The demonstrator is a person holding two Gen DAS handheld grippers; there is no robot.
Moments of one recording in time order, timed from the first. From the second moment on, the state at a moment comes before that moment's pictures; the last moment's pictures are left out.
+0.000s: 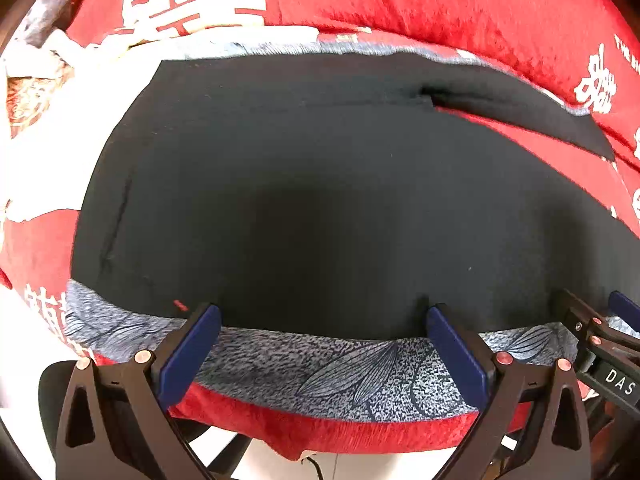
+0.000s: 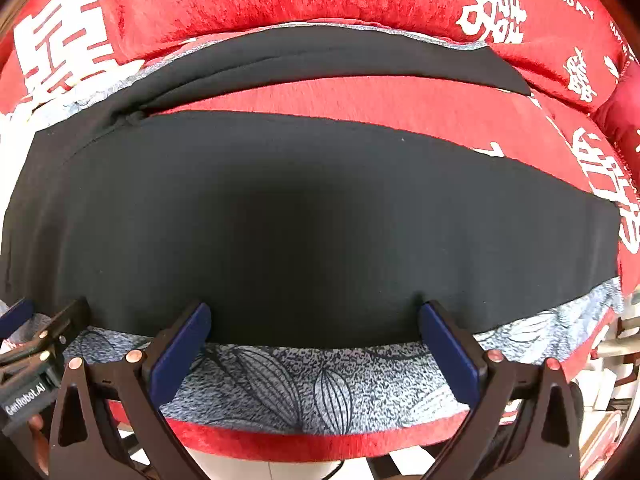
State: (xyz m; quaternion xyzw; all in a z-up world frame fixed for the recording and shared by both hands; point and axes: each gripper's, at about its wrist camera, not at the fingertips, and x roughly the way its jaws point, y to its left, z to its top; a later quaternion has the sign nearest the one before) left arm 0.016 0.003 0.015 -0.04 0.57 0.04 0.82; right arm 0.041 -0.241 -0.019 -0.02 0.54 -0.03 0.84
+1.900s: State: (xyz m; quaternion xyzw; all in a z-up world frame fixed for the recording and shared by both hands) left arm 0.073 0.072 0.069 -0.07 0.52 0.11 0.84; right arm 0.112 -0.160 0.048 -0.11 0.49 0.08 0.86
